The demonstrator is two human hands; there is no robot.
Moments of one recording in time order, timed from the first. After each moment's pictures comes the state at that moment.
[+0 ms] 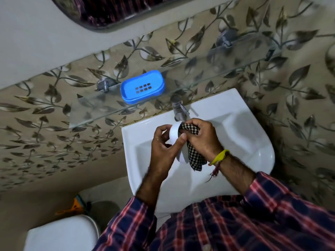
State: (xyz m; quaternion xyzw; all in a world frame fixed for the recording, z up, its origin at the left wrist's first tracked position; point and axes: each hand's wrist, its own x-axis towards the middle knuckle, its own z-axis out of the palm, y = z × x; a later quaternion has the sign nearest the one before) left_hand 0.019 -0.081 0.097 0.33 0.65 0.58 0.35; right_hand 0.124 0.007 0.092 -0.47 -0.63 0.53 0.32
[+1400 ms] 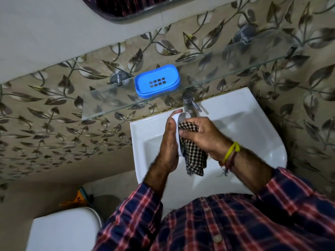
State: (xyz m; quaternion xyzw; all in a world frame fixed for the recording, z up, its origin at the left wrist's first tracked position) left_hand 0.003 -0.074 0.099 0.21 0.51 0.62 0.56; right_hand 0.106 -0.013 0.140 -0.35 -0.58 0.70 0.23
